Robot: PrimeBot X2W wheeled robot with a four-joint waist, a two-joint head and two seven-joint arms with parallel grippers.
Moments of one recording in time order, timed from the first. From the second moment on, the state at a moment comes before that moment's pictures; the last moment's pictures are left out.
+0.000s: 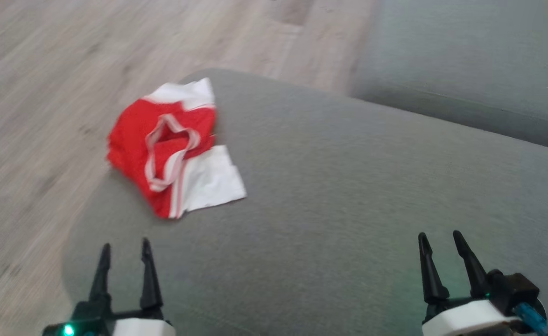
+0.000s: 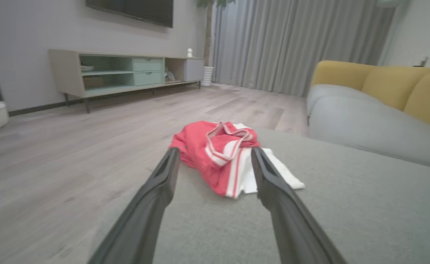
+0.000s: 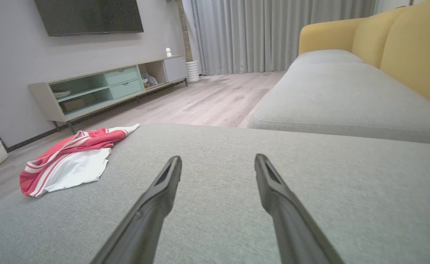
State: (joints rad) left arm 0.09 0.05 -0.11 0.22 -0.16 0.10 -0.26; right arm 0.11 -0.04 0.06 0.26 0.18 0.13 -0.25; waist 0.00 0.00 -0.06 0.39
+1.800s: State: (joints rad) left arm -0.83 0.12 -0.11 0.60 -0.17 -0.06 -0.26; right arm -0.11 -0.15 0.12 0.24 0.18 0.13 -0.26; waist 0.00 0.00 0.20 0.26
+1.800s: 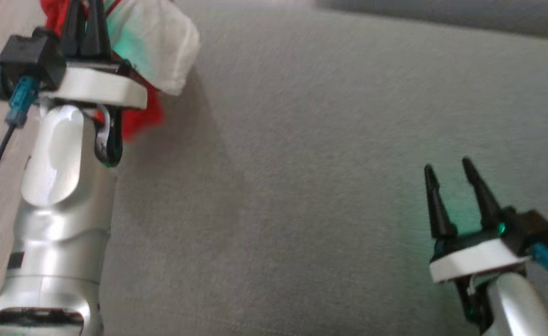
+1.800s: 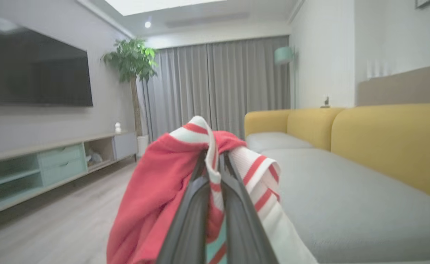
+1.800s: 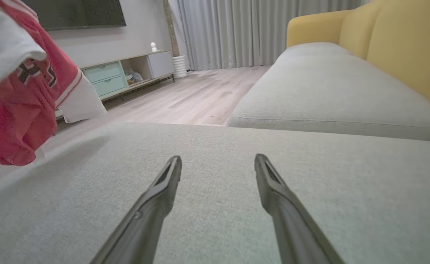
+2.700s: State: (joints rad) left arm -0.64 0.03 -0.40 0.78 -0.24 -0.11 -0.16; right arm 0.01 -0.07 0.14 0.22 0.19 0.13 -0.26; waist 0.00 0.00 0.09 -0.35
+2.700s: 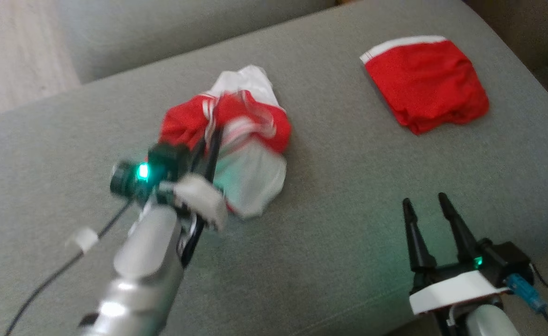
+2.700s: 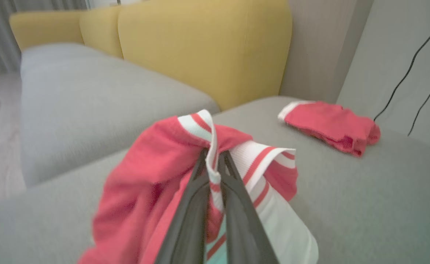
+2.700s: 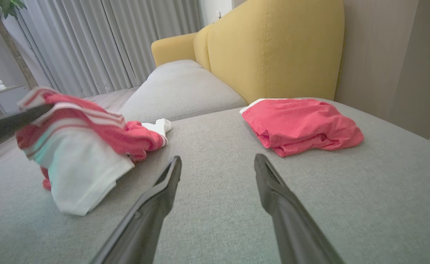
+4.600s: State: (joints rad) left arm 0.17 0.05 -0.26 0.15 -0.20 0.10 -0.25; right arm 0.20 -0.04 0.03 0.16 0.19 0.13 -0.26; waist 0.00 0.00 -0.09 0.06
